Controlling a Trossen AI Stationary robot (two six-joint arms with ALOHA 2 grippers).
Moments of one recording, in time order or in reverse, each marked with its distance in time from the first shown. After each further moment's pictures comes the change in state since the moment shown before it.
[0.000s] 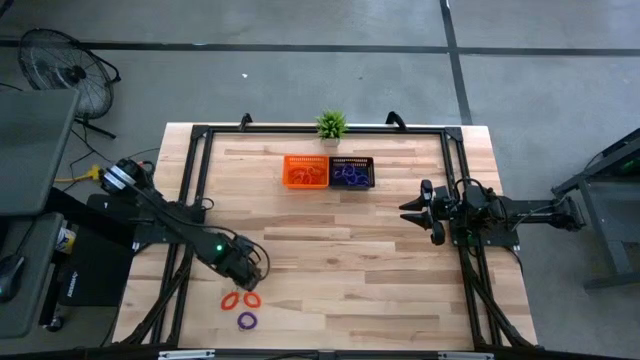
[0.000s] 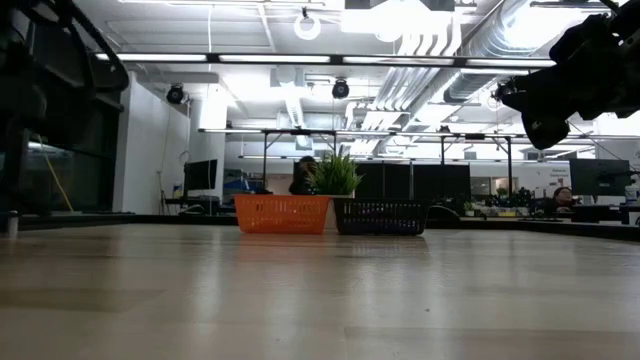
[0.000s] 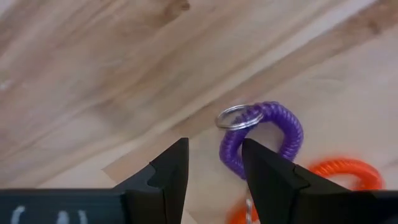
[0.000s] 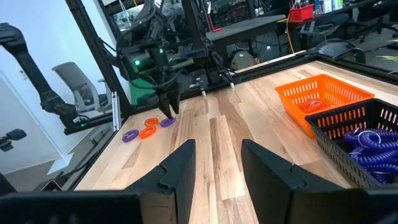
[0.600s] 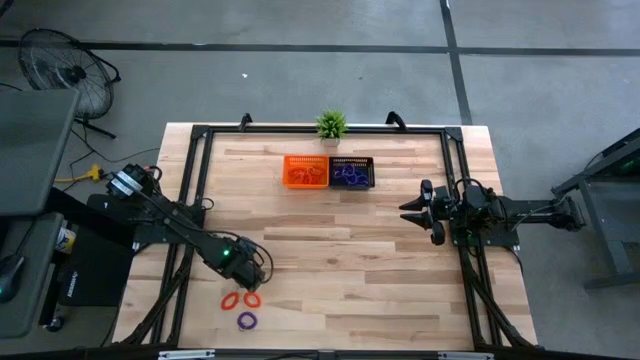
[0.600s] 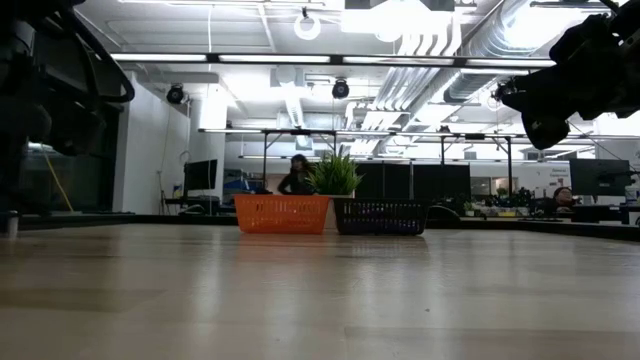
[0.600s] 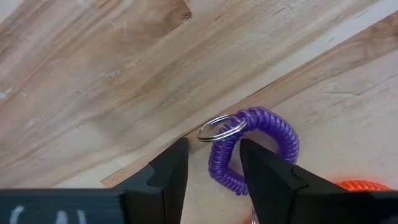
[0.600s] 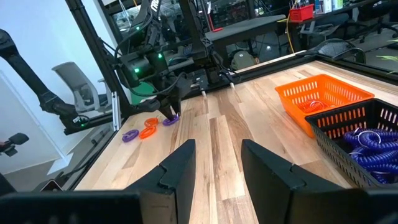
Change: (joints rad) left arm 0.001 0.113 0.027 -0.008 -0.009 0.004; right arm 0.000 0.000 0.000 0.000 0.000 0.000
